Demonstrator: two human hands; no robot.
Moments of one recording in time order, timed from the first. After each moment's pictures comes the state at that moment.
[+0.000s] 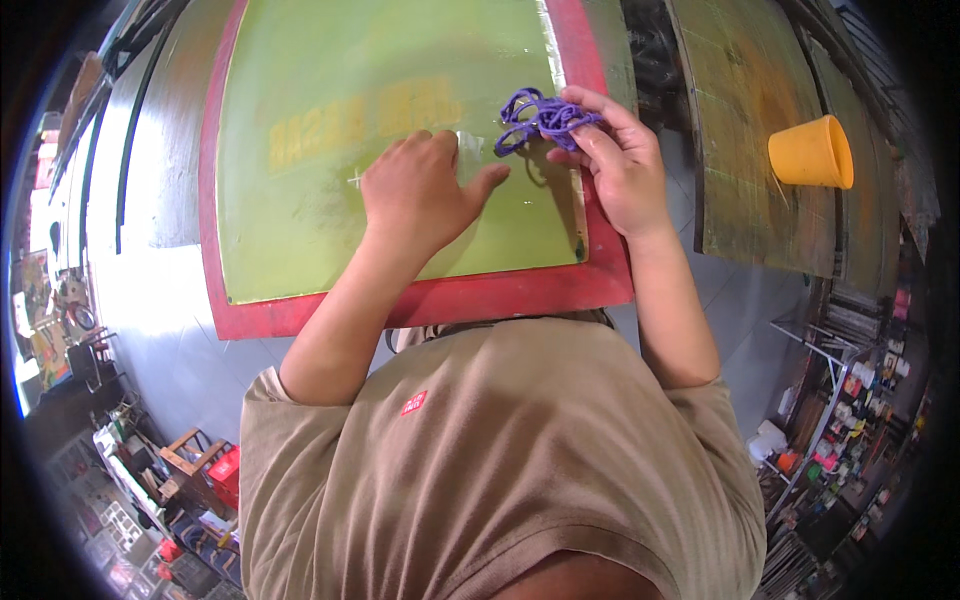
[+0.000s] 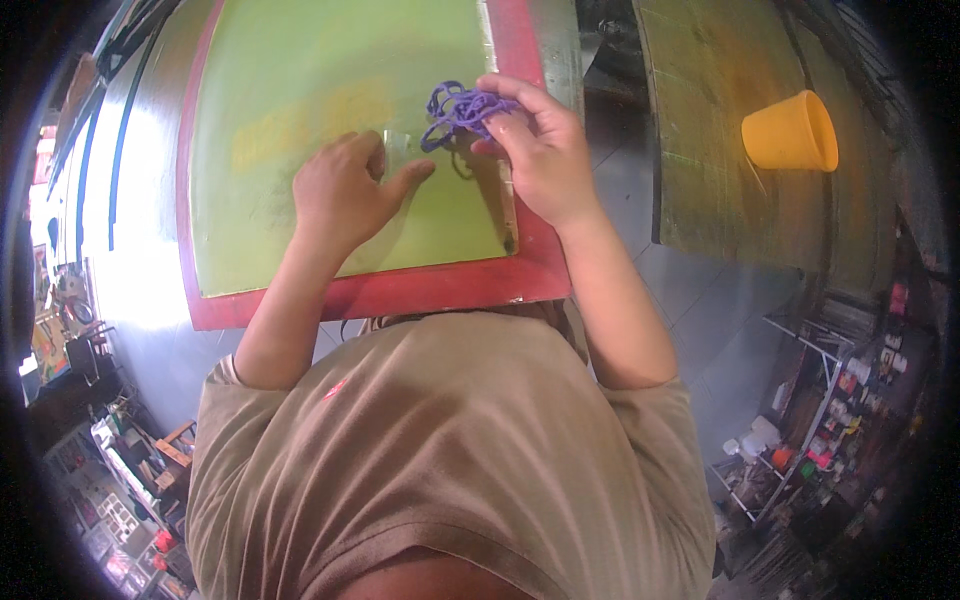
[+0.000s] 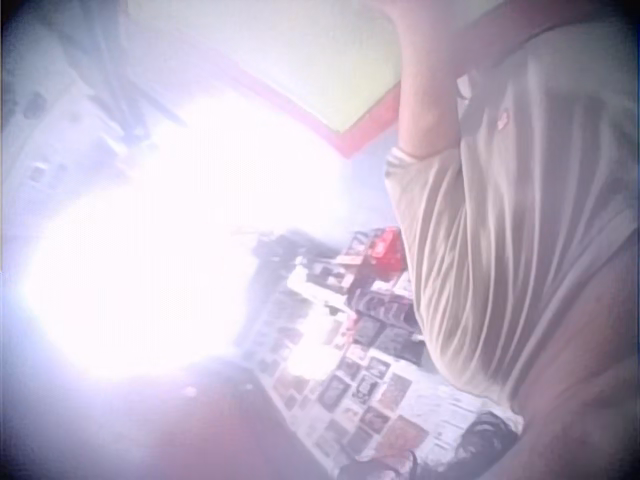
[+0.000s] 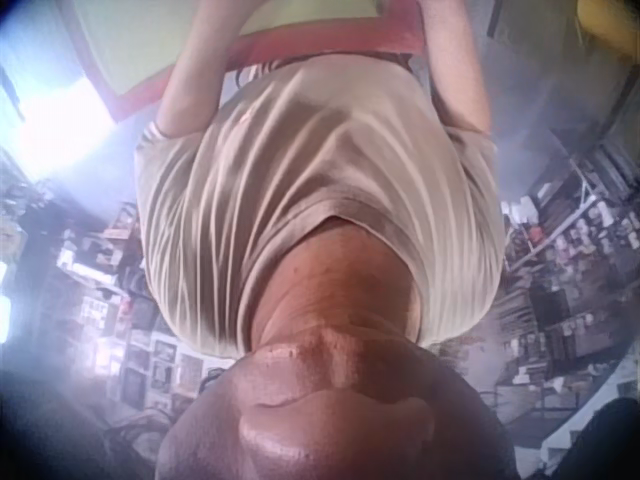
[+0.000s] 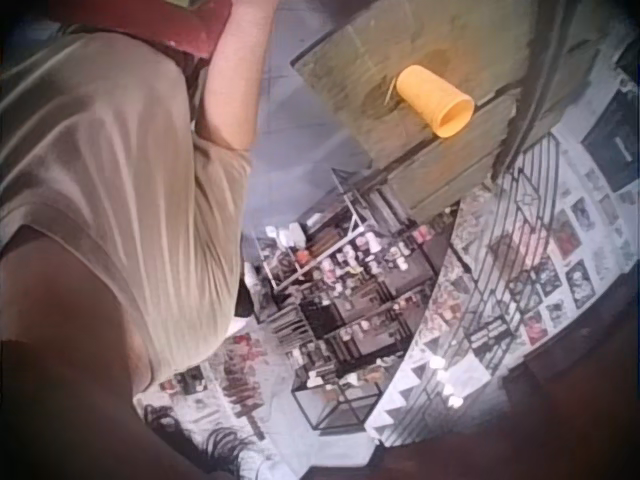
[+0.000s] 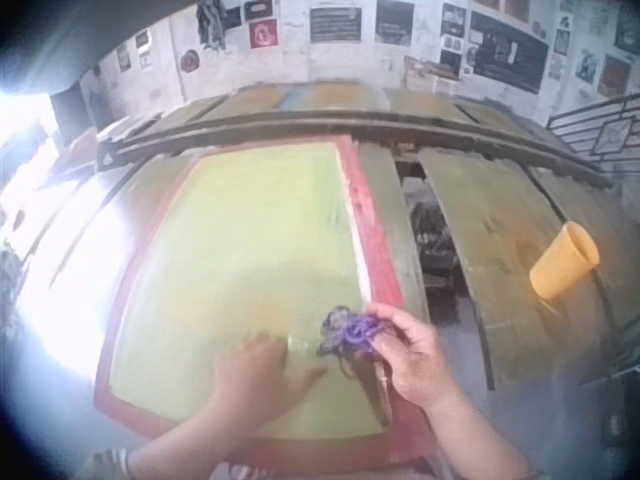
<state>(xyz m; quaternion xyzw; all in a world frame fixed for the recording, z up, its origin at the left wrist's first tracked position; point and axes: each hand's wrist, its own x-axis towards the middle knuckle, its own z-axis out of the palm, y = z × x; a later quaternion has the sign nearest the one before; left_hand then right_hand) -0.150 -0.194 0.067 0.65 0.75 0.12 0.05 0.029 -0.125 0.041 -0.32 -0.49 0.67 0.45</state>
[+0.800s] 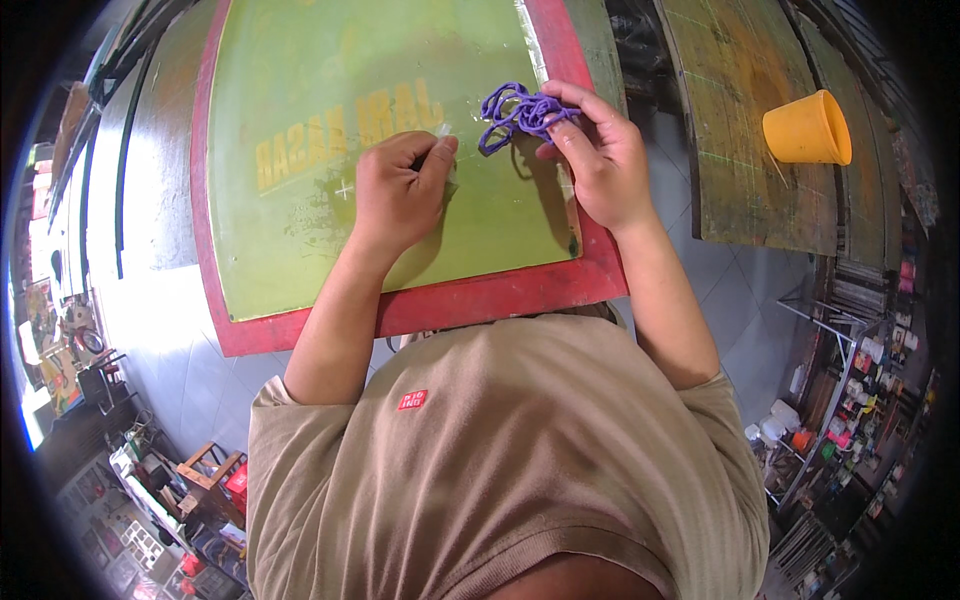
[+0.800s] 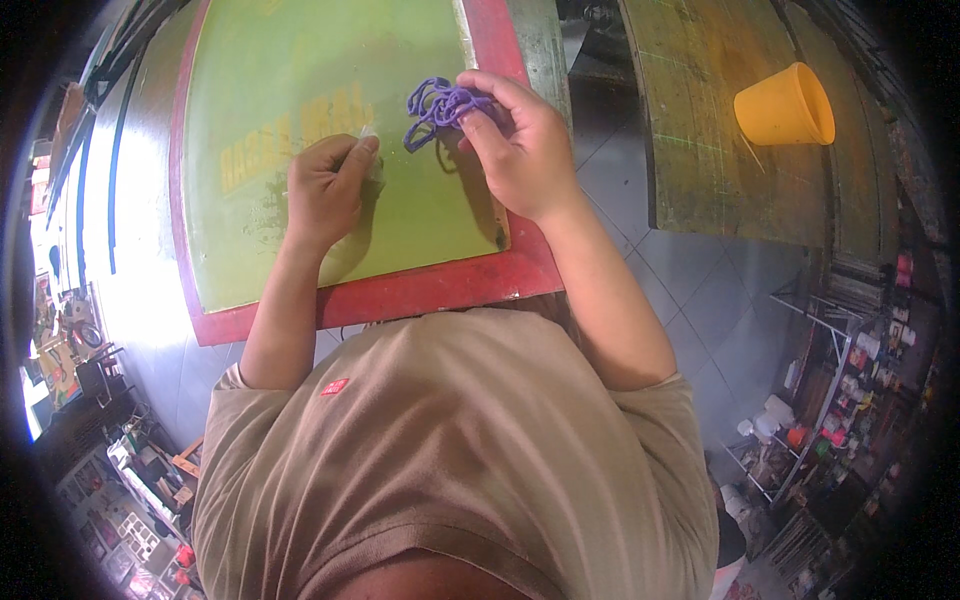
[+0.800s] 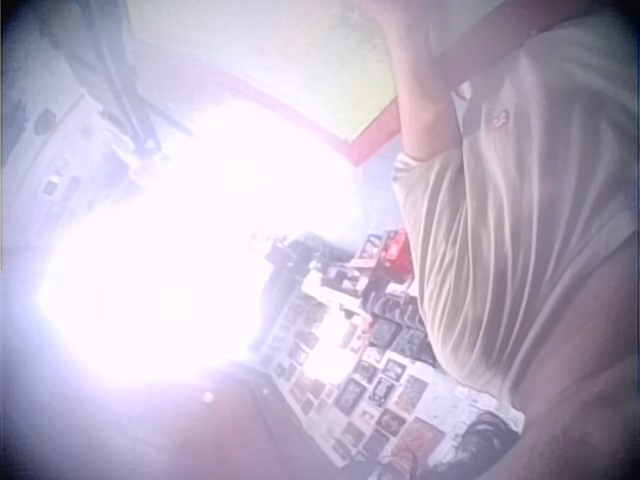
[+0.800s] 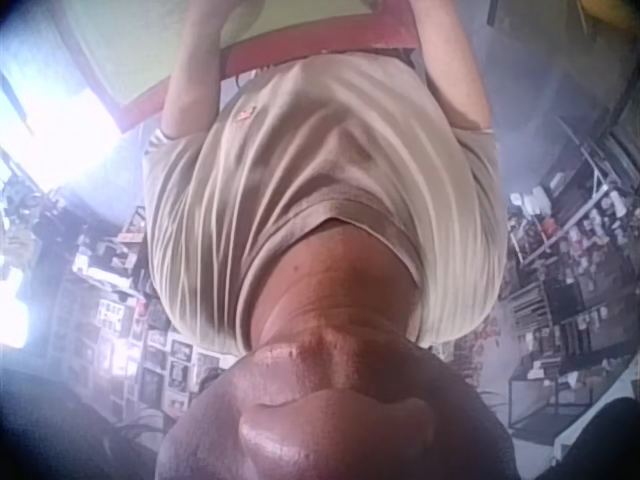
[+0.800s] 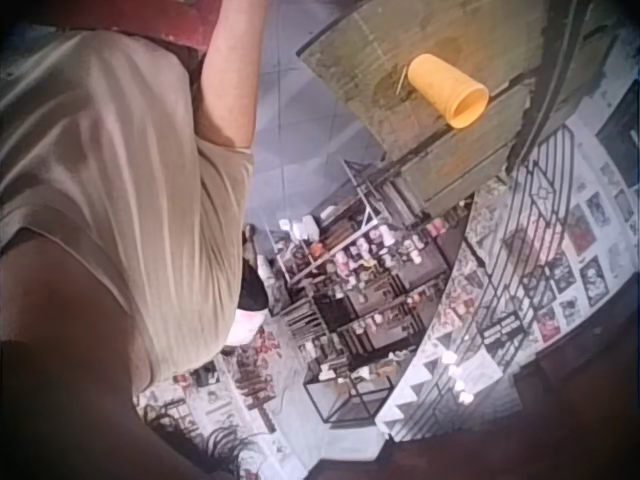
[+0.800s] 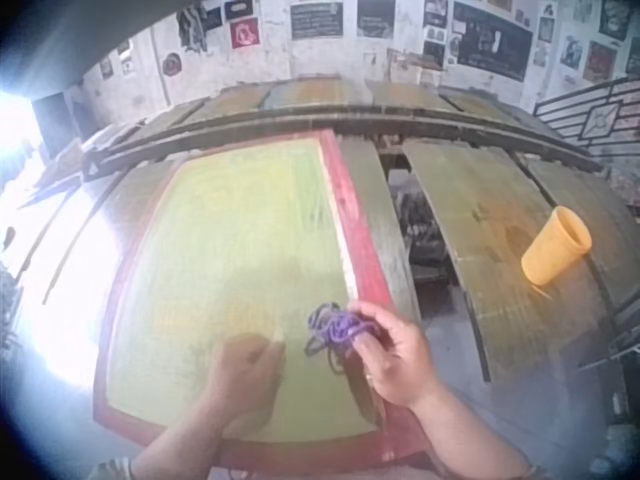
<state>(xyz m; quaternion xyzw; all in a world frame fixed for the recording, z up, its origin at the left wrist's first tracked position) -0.165 -0.187 0.042 0.58 0.64 0.44 0.25 0.027 -0.127 0.037 -0.35 -0.57 0.58 0.46</state>
